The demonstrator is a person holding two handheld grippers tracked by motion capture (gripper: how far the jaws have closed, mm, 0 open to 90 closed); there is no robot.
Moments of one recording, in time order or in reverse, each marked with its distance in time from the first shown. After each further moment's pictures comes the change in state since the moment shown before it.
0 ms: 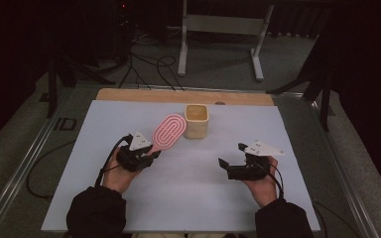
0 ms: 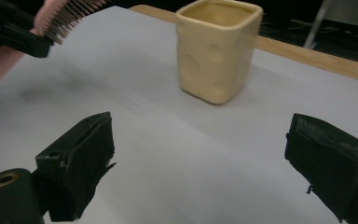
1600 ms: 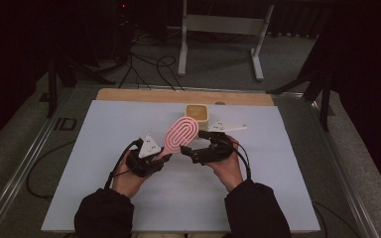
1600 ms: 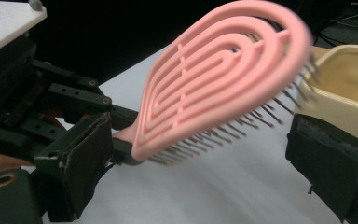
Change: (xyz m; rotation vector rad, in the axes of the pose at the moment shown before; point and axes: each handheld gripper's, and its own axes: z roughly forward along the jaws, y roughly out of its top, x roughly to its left) left arm -0.029 0.011 0.001 -0.073 -0.037 0.062; right arm 0.048 0.067 0.067 -0.004 0.261 0.089
